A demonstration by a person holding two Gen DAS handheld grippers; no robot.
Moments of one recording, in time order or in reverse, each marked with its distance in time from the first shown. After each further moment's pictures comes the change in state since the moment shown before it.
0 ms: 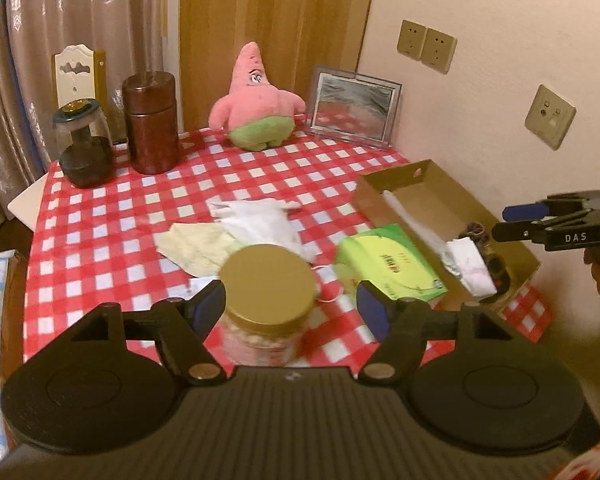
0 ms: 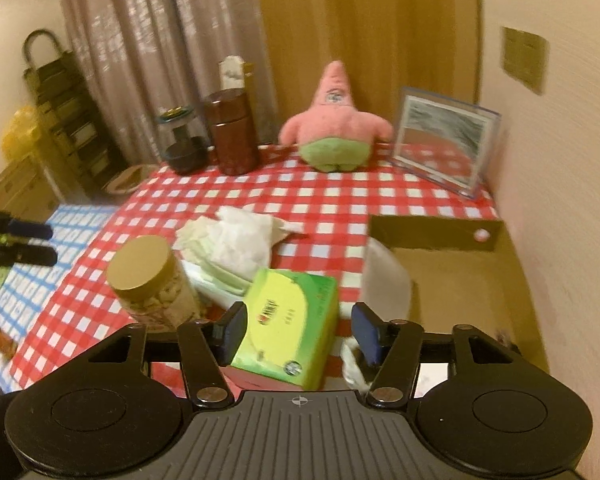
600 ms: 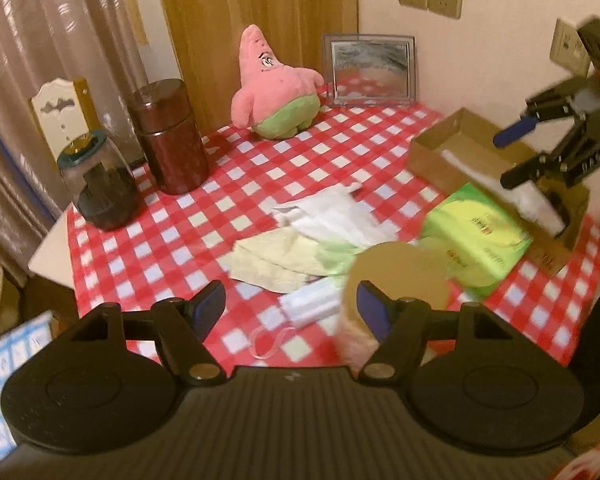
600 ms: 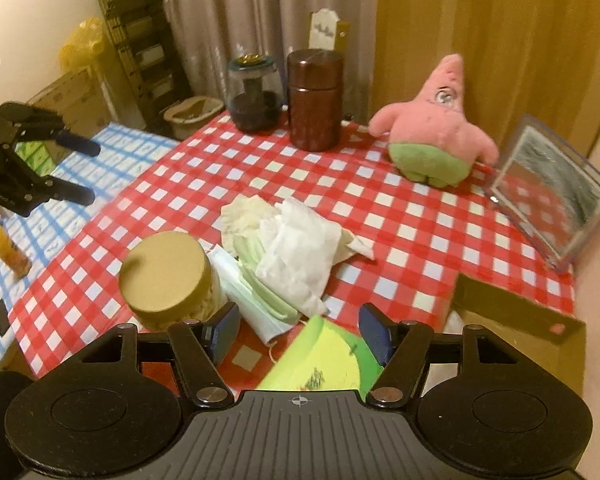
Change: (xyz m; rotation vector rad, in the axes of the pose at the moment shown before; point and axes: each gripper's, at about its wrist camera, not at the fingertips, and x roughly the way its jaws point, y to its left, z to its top) left arm 0.040 0.083 0.035 0.258 0.088 0.040; right arm 0.103 0.038 0.066 -0.260 0.156 0.134
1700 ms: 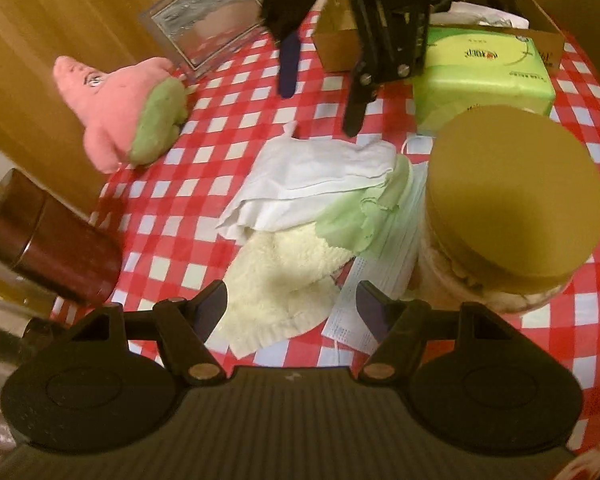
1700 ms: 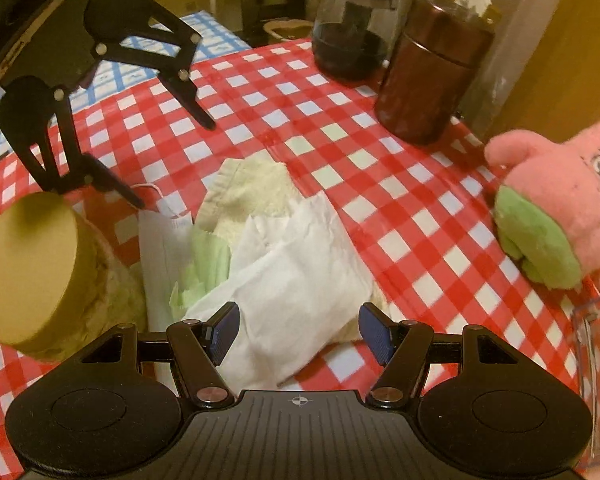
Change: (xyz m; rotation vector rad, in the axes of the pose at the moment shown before) left arm 0.166 0.010 -0.005 0.695 0.028 -0.181; right arm 0.180 -0.022 0.060 -0.461 0.175 0.138
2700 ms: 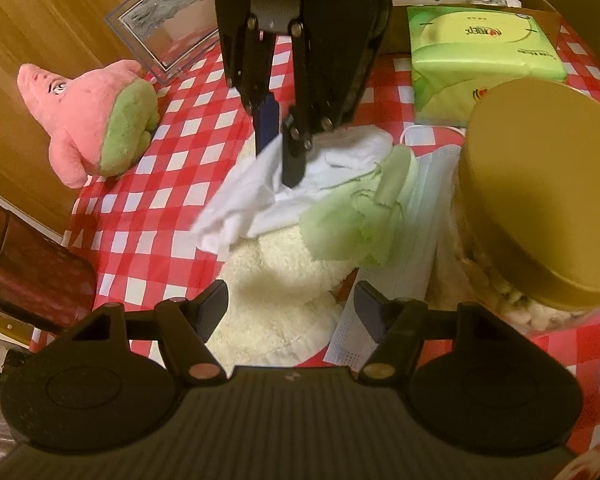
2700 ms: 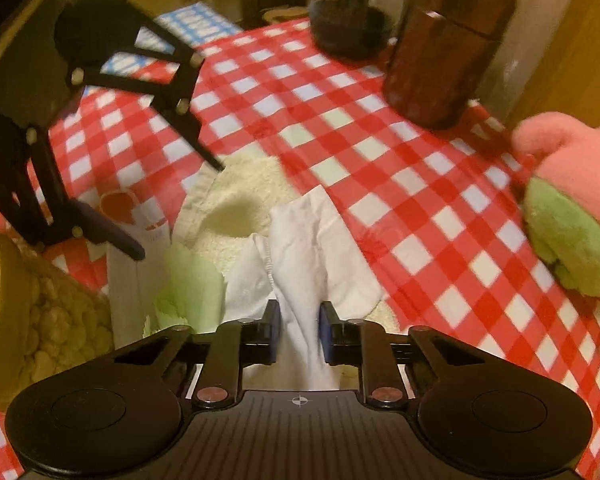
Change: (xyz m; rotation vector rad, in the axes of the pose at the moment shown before) left arm 0.039 0.002 0.006 0.062 -0.008 -0.051; right arm 0.043 -0.016 0.011 0.061 0.021 0.019
